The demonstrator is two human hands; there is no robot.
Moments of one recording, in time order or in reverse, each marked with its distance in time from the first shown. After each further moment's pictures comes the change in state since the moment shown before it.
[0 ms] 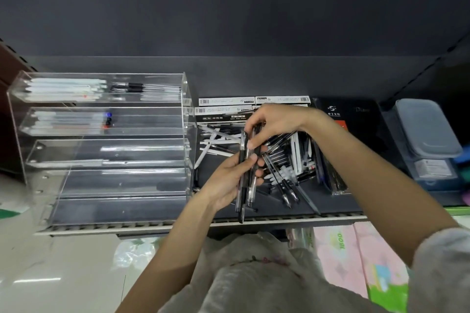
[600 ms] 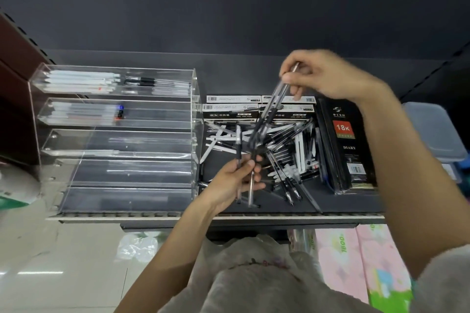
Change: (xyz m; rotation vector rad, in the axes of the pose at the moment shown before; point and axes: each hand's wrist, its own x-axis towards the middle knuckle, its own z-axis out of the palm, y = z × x) left_hand -0.019 -0.007 -0.001 0.121 0.100 0.037; right_hand -0.056 -0.015 -0.051 0.149 0.506 -0.108
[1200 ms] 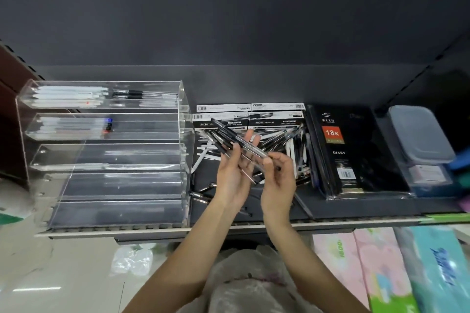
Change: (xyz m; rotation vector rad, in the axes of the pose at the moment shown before) left_hand 0.029 0.002 0.044 -0.596 0.233 0.256; right_hand -0.076 0.044 0.198 0.598 0.970 0.191
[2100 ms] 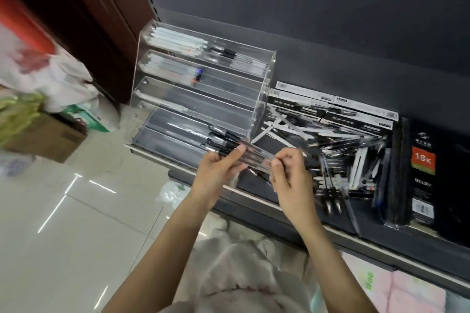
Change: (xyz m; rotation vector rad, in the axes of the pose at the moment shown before) left_hand -0.083 0.078 -0.075 0.529 0.337 0.210; right_hand -0.029 -0.010 0.016 -0.253 -0.812 -0.148
